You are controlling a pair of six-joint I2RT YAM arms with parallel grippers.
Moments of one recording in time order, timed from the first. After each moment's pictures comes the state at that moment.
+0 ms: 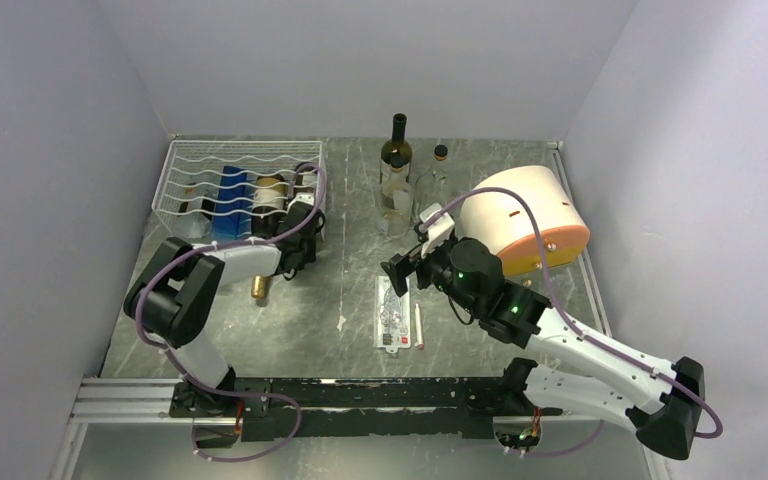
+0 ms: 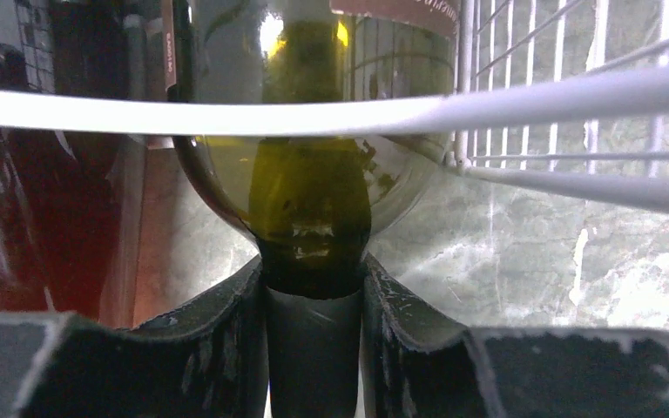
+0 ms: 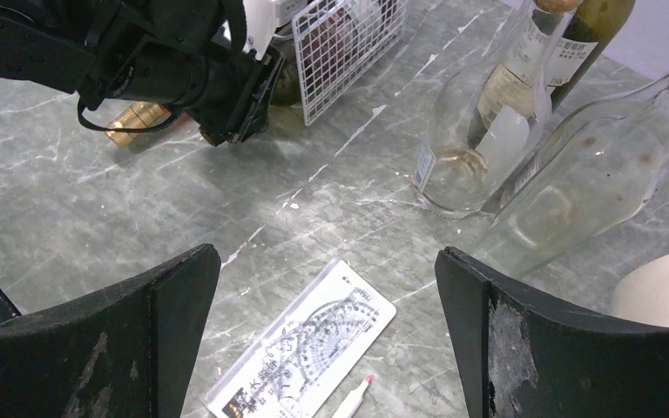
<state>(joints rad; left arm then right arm) -0.51 1.69 0.82 -0.01 -0.38 -0.35 0.95 0.88 0.73 -0.09 0.25 0.03</state>
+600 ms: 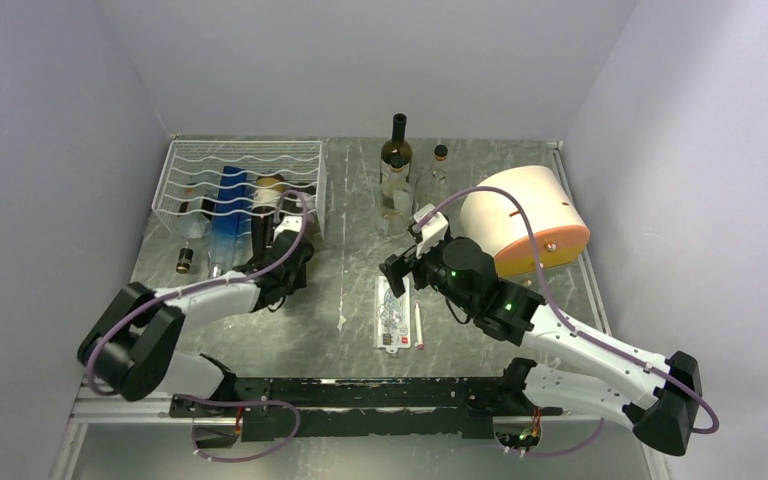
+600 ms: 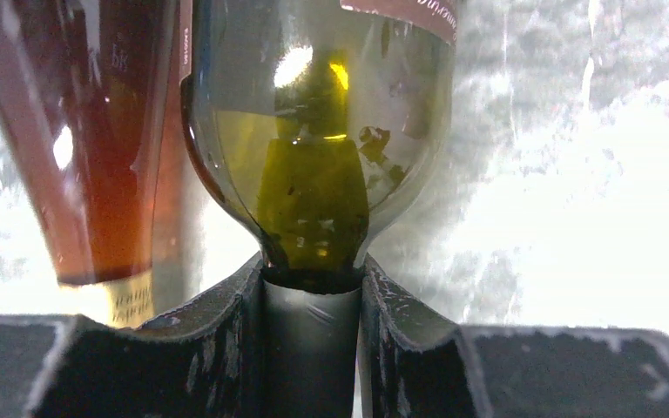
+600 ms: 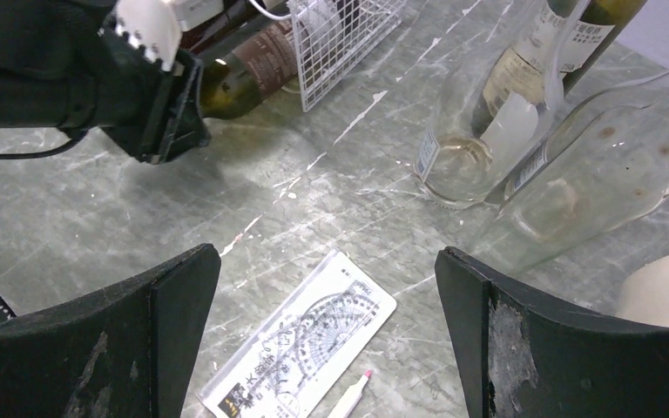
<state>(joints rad) -0.58 1.42 0.58 -0.01 -0.42 -0.42 0.95 0.92 0.73 -0.09 0.25 0.03</state>
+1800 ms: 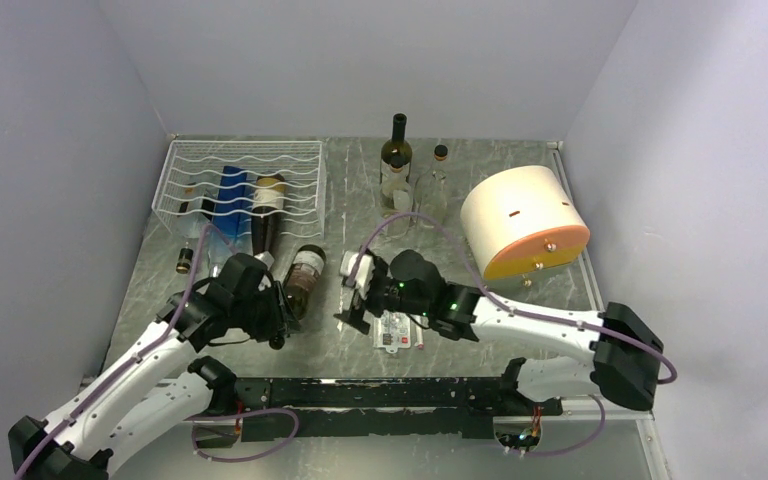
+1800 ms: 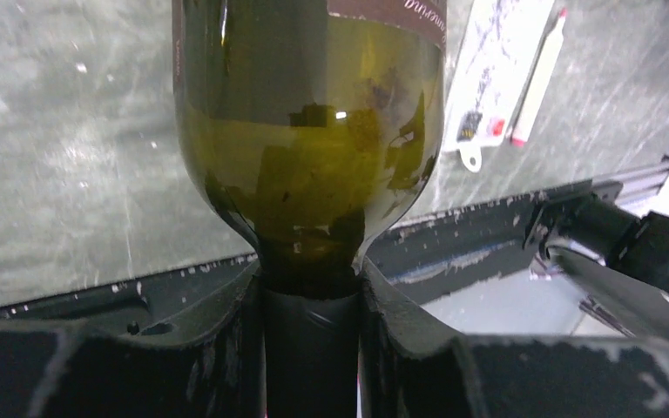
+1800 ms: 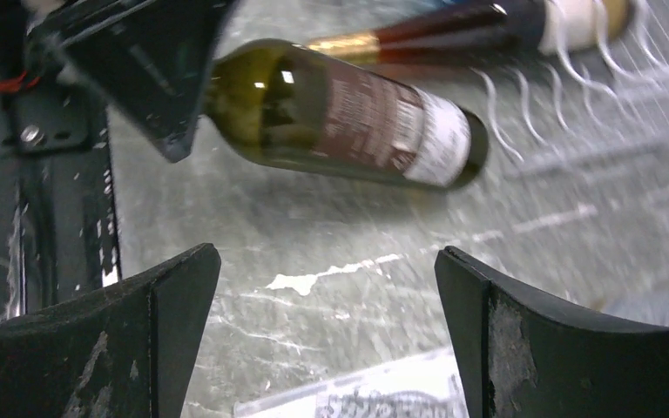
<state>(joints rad) -0.60 0.73 0.60 -0.83 0.15 -0.89 1.07 1.21 0.72 0.16 -0.11 -0.19</state>
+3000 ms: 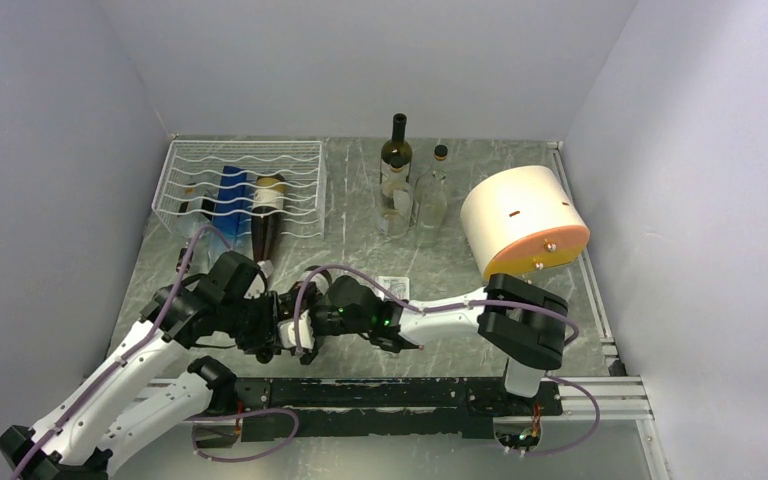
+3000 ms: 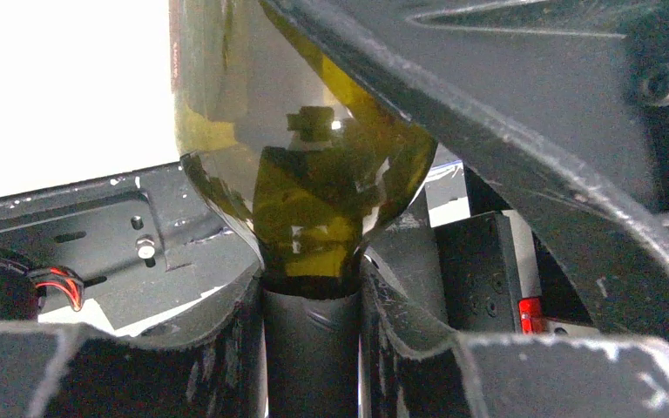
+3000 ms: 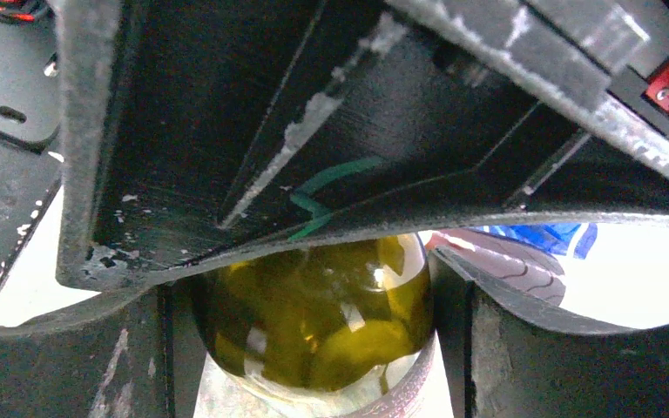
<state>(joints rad) -0.60 0.72 0.75 -1.12 0.31 -0.81 1.25 1.74 0.86 0.59 -0.29 -0.83</state>
